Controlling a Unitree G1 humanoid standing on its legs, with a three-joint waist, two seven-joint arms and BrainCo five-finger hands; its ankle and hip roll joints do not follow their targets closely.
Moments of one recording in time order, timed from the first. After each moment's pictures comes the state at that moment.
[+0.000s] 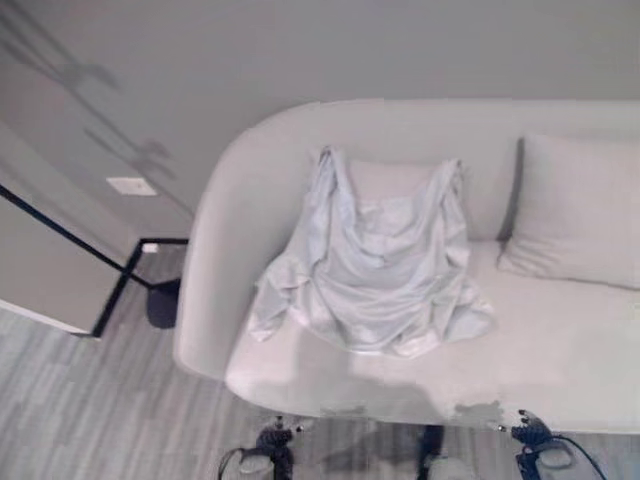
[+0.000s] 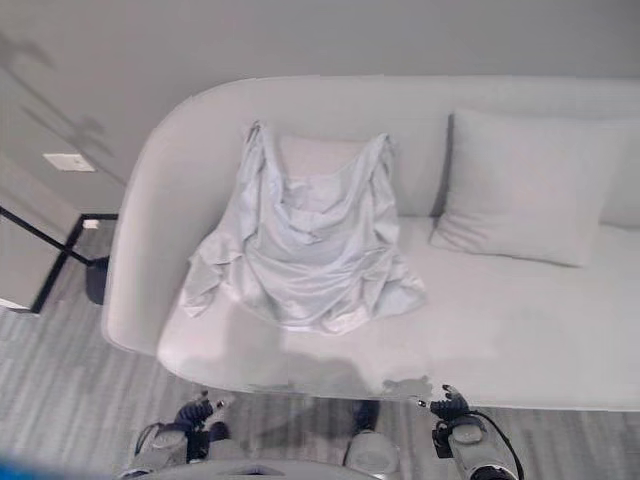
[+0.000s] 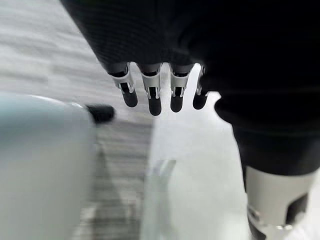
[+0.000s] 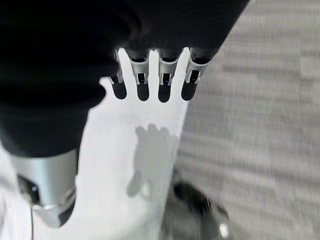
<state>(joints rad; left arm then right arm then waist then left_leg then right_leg) 0.00 0.19 -0.15 1.01 -0.23 -0.01 0.11 0.02 -0.41 0.16 0.92 0.12 0.05 -0.15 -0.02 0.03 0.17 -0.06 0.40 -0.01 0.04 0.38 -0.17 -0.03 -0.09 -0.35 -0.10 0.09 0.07</state>
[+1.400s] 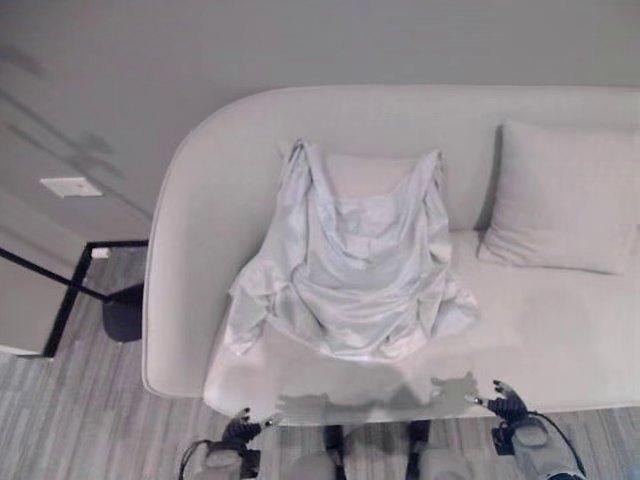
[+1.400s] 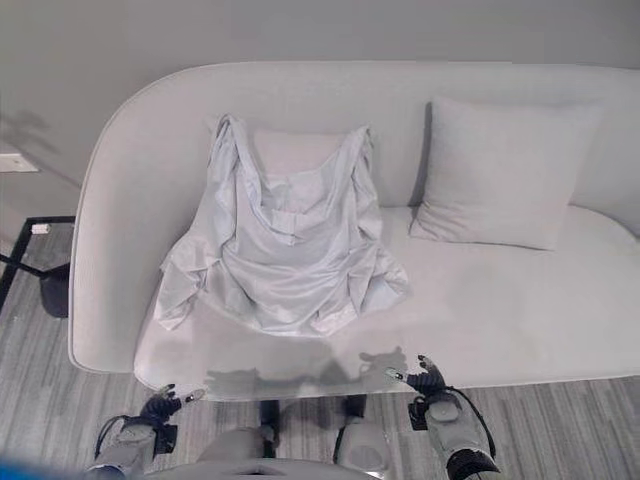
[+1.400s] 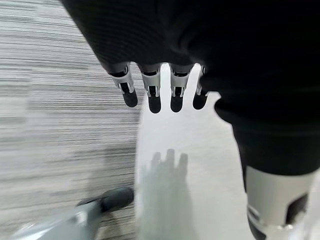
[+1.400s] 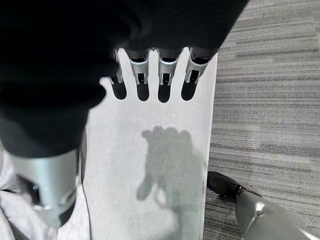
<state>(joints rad) -0.03 0.34 -0.15 0.97 -0.23 -0.01 0.12 -0.01 -0.33 0.16 0.82 0.13 0.02 -0.17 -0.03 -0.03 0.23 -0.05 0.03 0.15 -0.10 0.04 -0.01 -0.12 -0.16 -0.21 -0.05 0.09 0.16</state>
